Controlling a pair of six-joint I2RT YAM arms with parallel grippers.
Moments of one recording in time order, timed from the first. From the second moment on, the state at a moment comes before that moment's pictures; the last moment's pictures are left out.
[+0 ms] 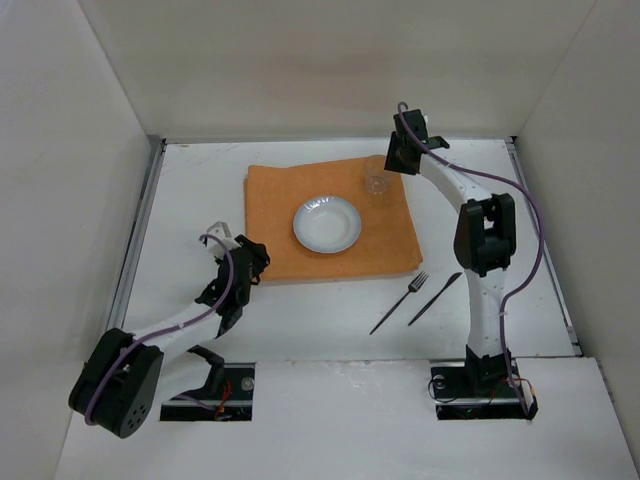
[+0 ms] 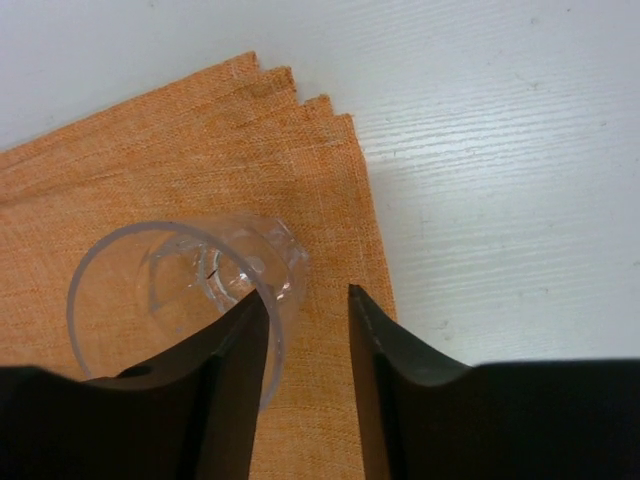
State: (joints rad) left arm -0.46 1.09 0.25 0.44 -0.47 -0.80; right arm 0.28 2.24 2.01 -0.58 0.22 0.40
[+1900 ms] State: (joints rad) left arm -1.29 1.84 0.97 0.18 -0.22 -0.22; right arm 0.28 0.93 0.49 0.12 0.25 0.75
